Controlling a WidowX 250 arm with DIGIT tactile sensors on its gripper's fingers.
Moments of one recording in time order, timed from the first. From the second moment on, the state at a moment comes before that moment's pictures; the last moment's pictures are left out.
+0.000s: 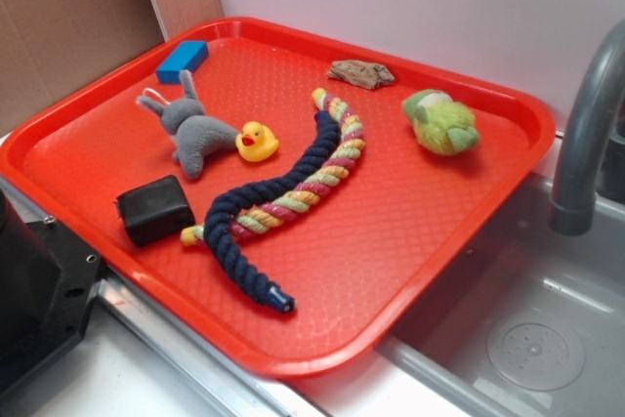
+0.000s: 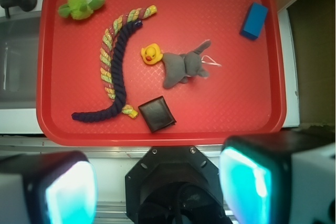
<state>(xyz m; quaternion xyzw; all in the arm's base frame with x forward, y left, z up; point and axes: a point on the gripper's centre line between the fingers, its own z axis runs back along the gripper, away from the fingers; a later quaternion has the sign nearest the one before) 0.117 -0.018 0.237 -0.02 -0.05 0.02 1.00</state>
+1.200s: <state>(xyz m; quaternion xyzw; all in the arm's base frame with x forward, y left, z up) 0.189 0.062 0.147 0.00 -0.03 0.22 0.98</state>
